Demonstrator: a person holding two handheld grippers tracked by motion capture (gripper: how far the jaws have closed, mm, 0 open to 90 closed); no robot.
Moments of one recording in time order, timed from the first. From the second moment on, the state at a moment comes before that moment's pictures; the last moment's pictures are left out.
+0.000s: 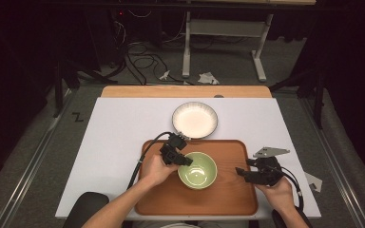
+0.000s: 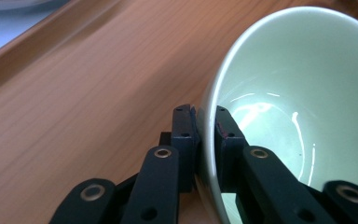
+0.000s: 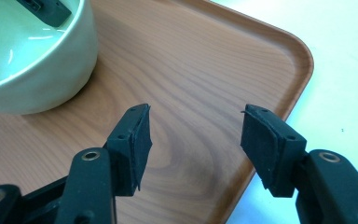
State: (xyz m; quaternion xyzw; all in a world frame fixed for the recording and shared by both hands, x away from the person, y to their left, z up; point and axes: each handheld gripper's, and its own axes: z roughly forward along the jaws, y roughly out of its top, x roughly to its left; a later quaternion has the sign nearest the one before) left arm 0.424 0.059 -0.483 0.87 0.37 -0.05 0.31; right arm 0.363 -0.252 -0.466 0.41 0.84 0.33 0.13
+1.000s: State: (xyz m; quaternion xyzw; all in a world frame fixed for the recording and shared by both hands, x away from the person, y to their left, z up) left arm 0.407 0.076 -0.443 0.86 0.37 0.01 0.36; right arm 0.362 -0.252 -0.466 0.41 0.84 0.33 0.13
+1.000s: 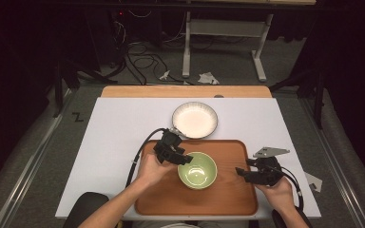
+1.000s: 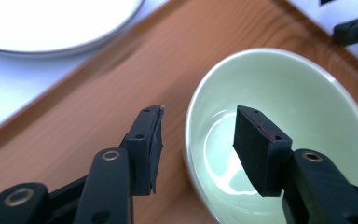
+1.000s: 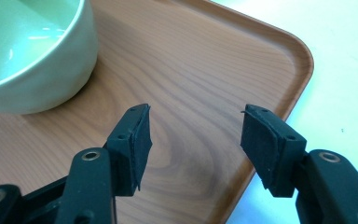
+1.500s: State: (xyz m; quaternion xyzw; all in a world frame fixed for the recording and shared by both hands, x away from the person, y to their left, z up) left arm 0.401 0.098 -0.422 0.84 0.38 0.02 0.39; right arm 0.362 -0.252 -0.466 0.41 0.84 0.33 0.13
